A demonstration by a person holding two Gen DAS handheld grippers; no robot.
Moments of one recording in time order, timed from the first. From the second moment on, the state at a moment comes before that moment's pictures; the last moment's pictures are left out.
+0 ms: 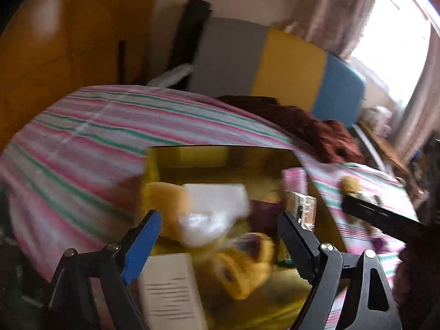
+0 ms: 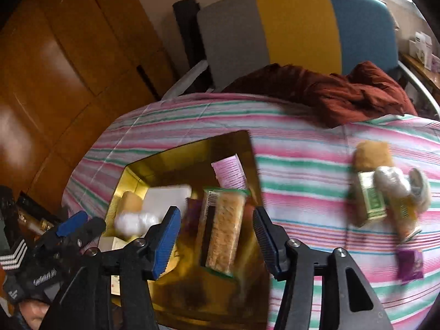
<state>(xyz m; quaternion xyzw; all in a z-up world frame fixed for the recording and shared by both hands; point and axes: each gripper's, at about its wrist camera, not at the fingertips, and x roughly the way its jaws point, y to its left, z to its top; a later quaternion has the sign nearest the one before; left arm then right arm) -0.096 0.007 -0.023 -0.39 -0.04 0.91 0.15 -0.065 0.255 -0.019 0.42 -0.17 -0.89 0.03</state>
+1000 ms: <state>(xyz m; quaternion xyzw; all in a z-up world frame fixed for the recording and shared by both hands) -0.063 0.014 -0.018 -0.37 0.00 0.92 0.12 -0.027 0.228 -0.033 0.44 -0.14 -0.89 0.01</state>
